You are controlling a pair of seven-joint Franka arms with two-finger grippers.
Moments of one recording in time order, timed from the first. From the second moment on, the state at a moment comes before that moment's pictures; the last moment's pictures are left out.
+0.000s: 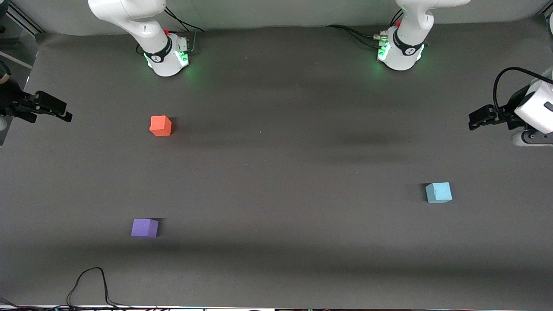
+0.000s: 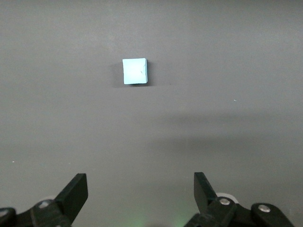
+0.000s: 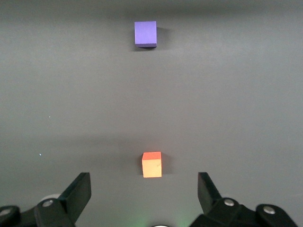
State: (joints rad) left arm 0.00 0.00 -0.01 -1.69 0.02 1.60 0.00; right arm 0.11 -0.04 -0.15 -1.58 0.03 1.51 0.00
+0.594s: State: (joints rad) left arm 0.01 0.02 0.00 -1.69 0.01 1.62 0.01; right arm 0.11 -0.04 -0.15 -1.58 0.03 1.51 0.00
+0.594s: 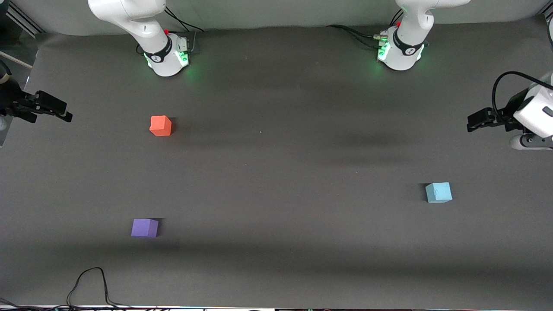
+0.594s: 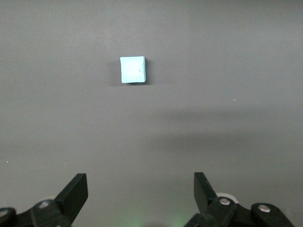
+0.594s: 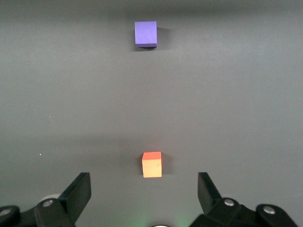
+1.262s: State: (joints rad) left arm 0.06 0.34 0.01 -1.71 0.01 1.98 0.03; right arm 0.11 -0.04 -0.15 -1.59 0.03 1.51 0.00
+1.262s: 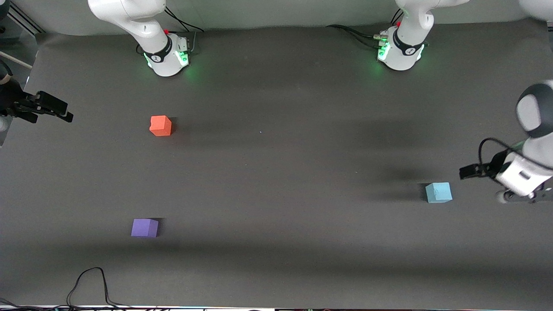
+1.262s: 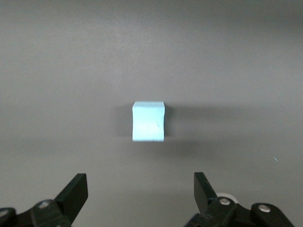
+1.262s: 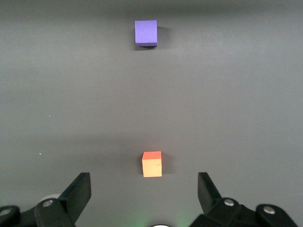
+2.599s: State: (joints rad) left arm 0.06 0.59 0.00 -1.83 0.01 2.29 0.03; right arm 0.11 -0.04 -0.17 -1.59 0.03 1.49 -0.02
